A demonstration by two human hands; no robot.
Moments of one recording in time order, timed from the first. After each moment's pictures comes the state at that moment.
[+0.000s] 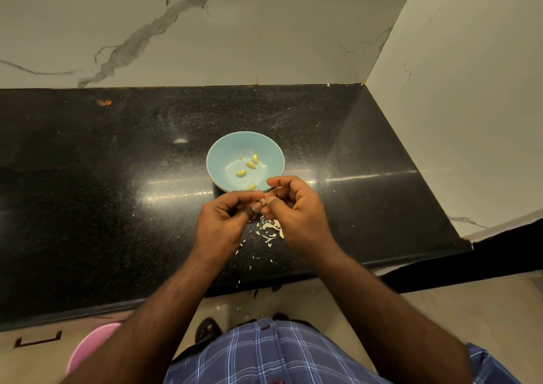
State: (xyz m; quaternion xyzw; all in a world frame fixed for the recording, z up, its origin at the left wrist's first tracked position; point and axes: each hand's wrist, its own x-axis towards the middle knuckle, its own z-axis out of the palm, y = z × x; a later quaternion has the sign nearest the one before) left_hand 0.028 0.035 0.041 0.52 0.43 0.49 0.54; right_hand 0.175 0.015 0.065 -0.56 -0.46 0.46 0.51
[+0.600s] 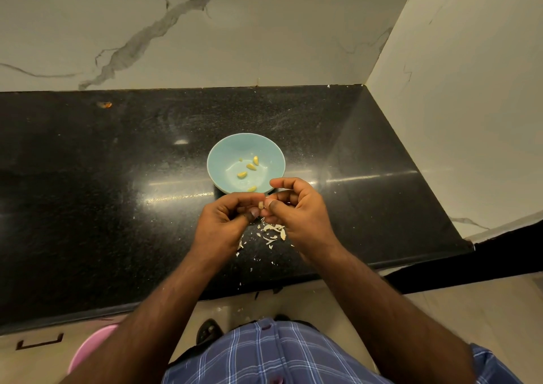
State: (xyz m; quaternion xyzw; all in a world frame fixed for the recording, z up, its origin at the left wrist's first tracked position) left_hand 0.023 0.038 0.042 0.54 0.42 0.46 0.56; right_hand 0.177 0.018 0.066 -0.54 -0.39 0.53 0.52
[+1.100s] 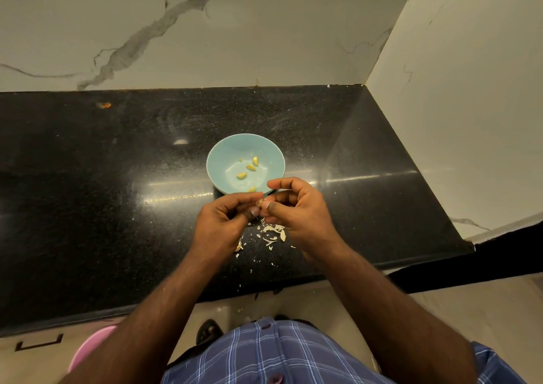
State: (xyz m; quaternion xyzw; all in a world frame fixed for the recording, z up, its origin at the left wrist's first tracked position) left_hand 0.023 0.040 0.045 0.53 0.43 0.46 0.56; right_hand 0.183 0.022 0.068 -0.55 -0.40 0.54 0.50
